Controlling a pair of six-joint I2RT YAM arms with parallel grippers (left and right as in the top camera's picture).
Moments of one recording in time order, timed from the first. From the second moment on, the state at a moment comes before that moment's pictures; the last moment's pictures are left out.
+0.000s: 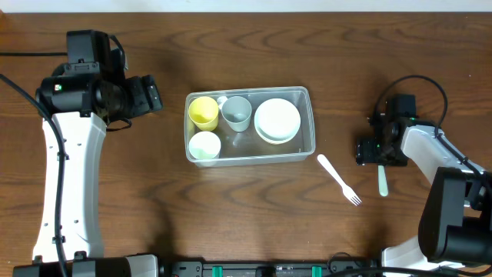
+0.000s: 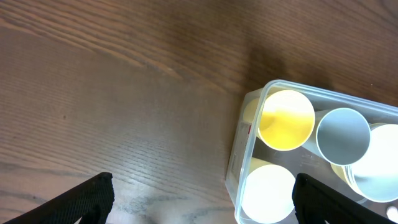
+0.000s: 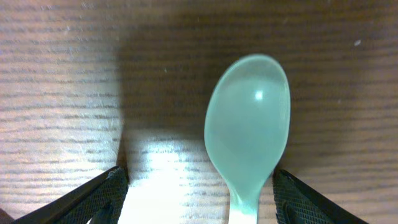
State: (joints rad) left arm 0.08 1.50 1.54 -1.18 0.07 -0.23; right arm -0.11 1.73 0.90 -0.66 0.00 -0.04
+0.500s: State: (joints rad) left arm 0.08 1.50 1.54 -1.19 0.07 -0.23; right arm -0.11 1.72 0.90 -0.69 0.01 -0.01
